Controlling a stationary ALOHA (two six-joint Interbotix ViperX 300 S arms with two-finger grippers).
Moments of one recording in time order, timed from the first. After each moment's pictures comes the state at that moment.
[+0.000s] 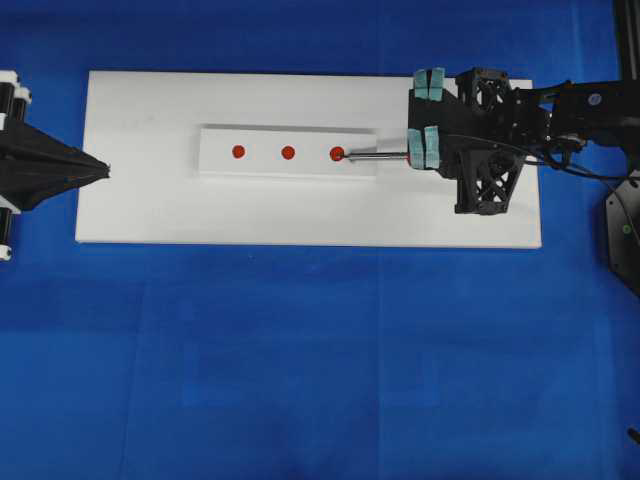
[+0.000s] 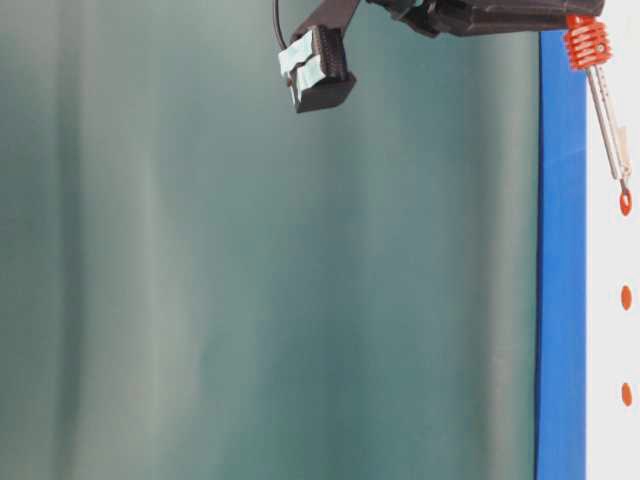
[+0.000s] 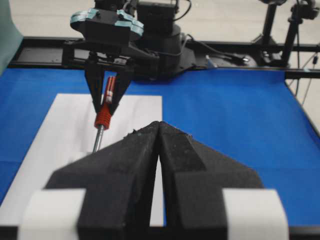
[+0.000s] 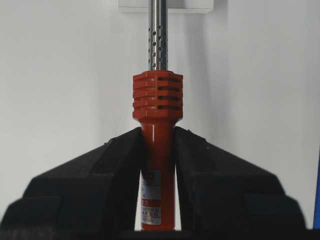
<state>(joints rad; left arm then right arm) -0.02 -0.97 1.23 0.00 -0.35 -0.02 -0.23 -0.18 0.80 -0.05 0.46 -0.03</state>
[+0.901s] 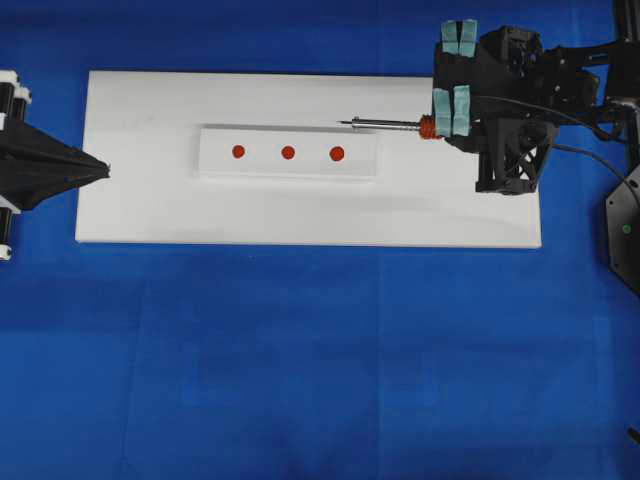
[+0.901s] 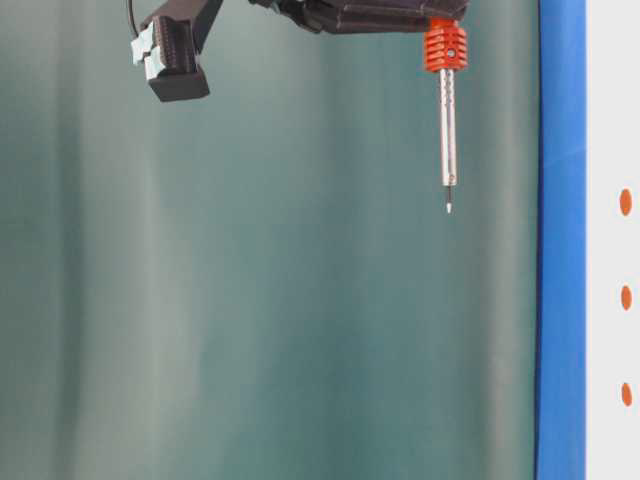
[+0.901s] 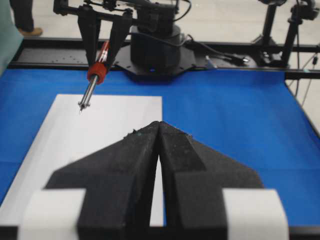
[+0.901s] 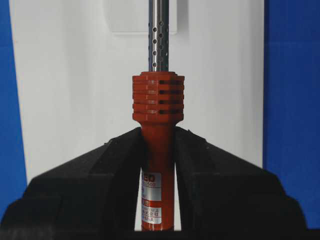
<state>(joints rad) -0.02 -0.97 1.23 0.00 -0.35 -0.02 -0.23 -0.36 0.66 -0.05 0.73 -0.03</state>
